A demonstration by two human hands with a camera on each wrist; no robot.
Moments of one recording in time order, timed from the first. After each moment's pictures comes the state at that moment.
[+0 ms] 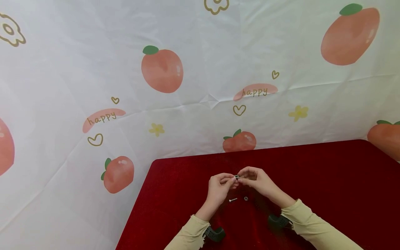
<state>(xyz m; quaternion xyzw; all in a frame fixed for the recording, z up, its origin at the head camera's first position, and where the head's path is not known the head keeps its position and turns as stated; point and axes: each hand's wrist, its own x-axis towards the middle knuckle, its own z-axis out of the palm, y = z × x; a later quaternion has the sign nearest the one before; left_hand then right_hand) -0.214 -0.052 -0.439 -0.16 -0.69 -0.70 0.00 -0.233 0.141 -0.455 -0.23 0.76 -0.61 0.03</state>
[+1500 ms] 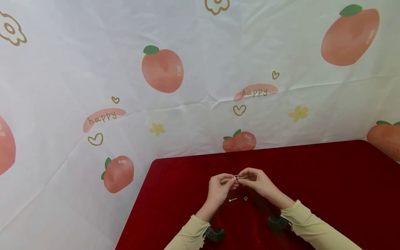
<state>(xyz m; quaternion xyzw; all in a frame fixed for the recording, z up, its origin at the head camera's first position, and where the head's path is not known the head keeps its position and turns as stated) -0.220 -0.050 -0.452 -0.15 -0.70 -0.70 0.01 -0.231 0.138 -0.458 -0.21 0.76 -0.62 0.03</state>
